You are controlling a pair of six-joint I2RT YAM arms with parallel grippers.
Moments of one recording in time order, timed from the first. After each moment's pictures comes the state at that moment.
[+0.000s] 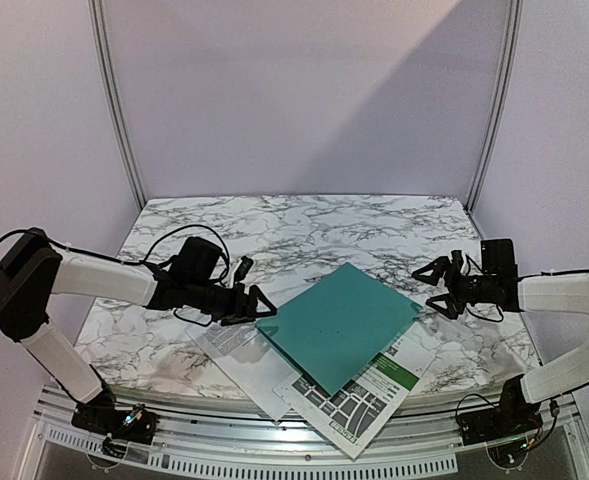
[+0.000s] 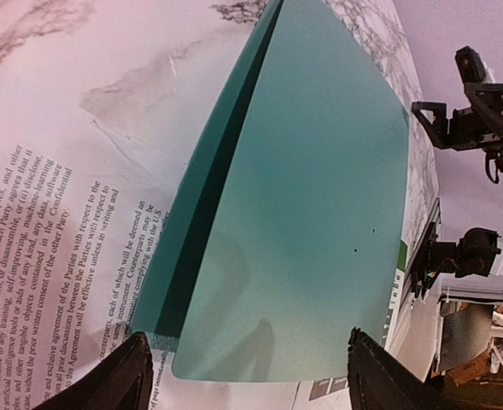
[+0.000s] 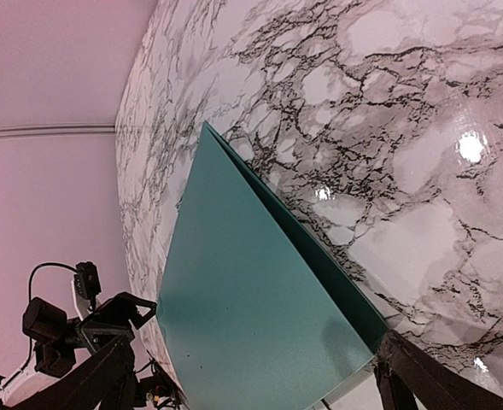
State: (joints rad) left arm -0.67 1.60 0.75 0.06 0.49 -0.67; right arm 0.12 1.33 0.50 0.11 -0.66 0.89
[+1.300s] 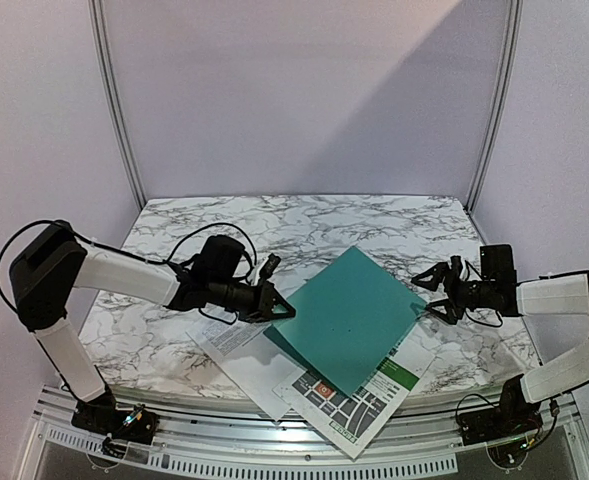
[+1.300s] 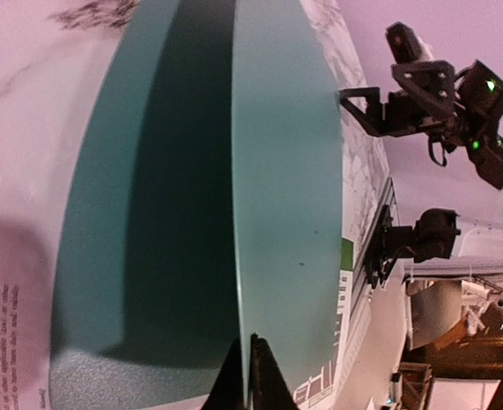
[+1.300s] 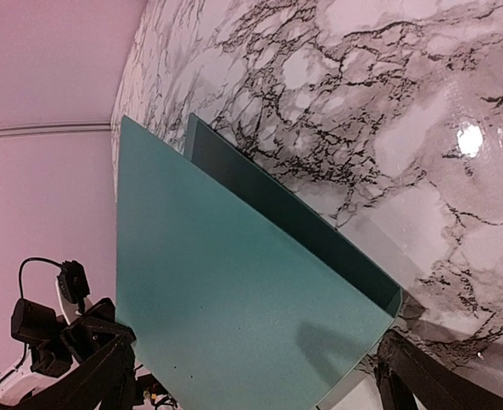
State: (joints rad) left arm -0.76 1.73 0.84 0.20 0.58 -0.75; right arm 0.12 1.34 0.46 0.15 -0.67 0.89
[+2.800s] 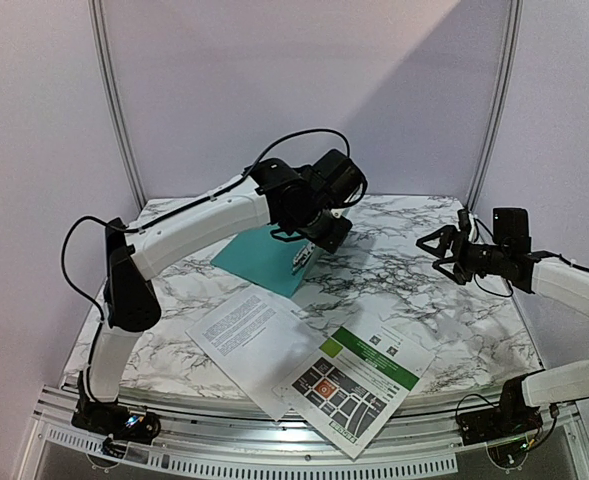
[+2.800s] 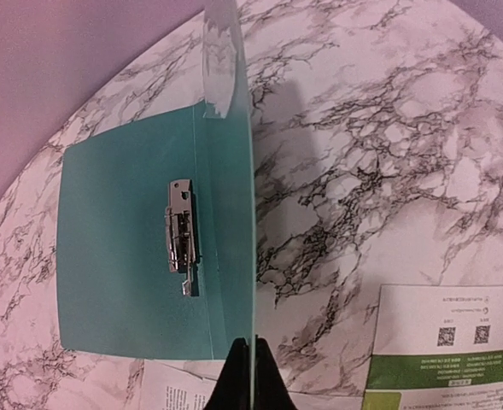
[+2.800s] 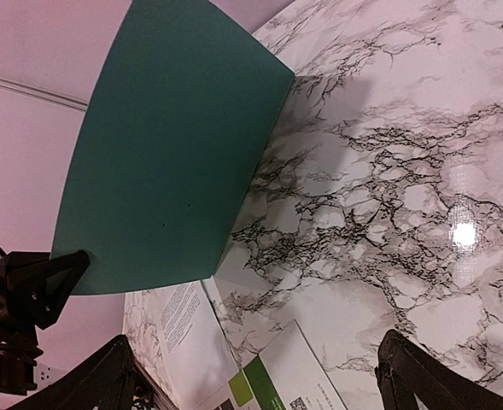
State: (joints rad) left arm -1.03 2.25 2.36 -1.04 -0.44 -0.21; right arm 0.12 1.21 0.69 -0.05 -0.64 0.71
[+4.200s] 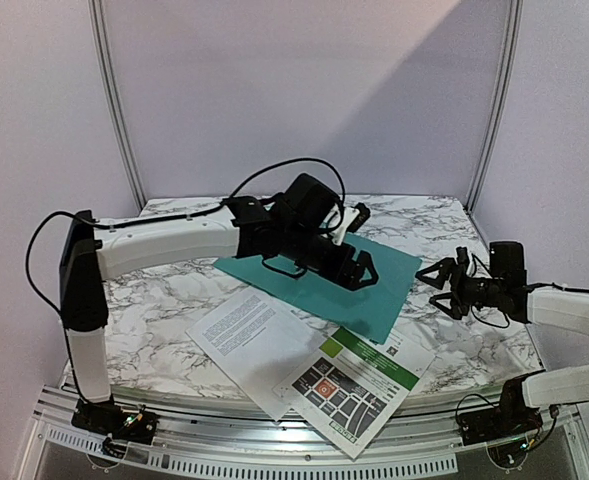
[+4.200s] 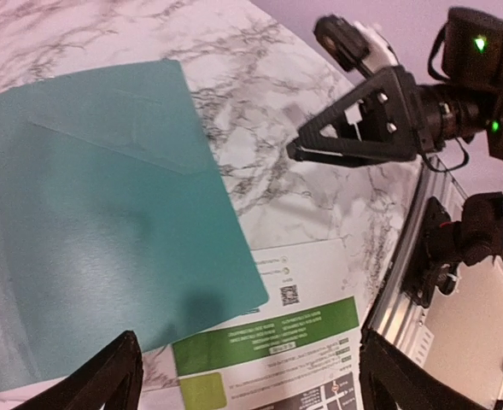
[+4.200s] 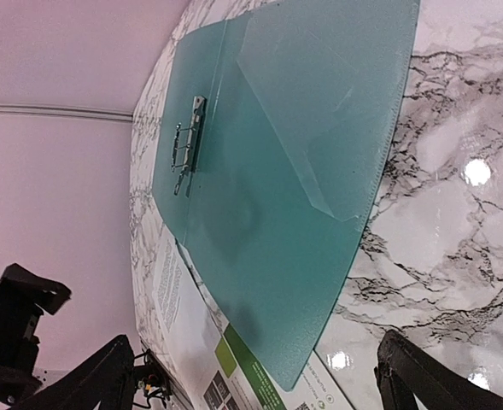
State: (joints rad) left arm -1.02 1.98 1.74 -0.48 0.20 -0.34; right arm 0.12 1.17 0.44 0.09 -0.67 0.85
